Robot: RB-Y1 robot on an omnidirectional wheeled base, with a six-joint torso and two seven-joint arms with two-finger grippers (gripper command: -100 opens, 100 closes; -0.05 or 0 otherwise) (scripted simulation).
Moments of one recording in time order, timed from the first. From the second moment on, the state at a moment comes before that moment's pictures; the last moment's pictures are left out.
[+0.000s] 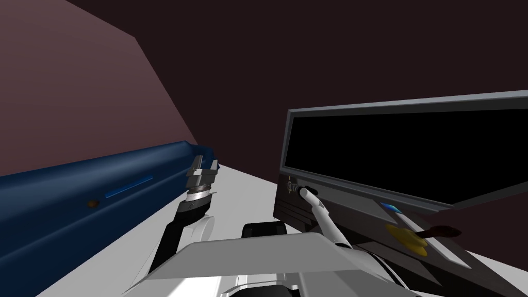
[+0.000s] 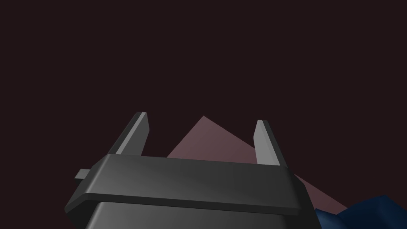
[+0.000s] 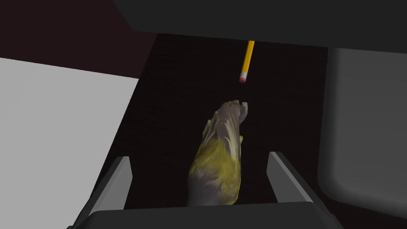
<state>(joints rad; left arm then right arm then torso) 0.53 0.04 -0.03 -2.37 0.03 -0.40 0.09 -0.12 -0.22 -0.21 -1.06 -0.82 0.48 -1.07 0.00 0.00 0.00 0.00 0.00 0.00</state>
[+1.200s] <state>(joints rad) 0.53 0.04 -0.03 -2.37 0.03 -0.40 0.09 -0.20 -0.23 -0.26 -0.86 -0.89 0.51 -1.18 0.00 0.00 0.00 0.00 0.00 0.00</state>
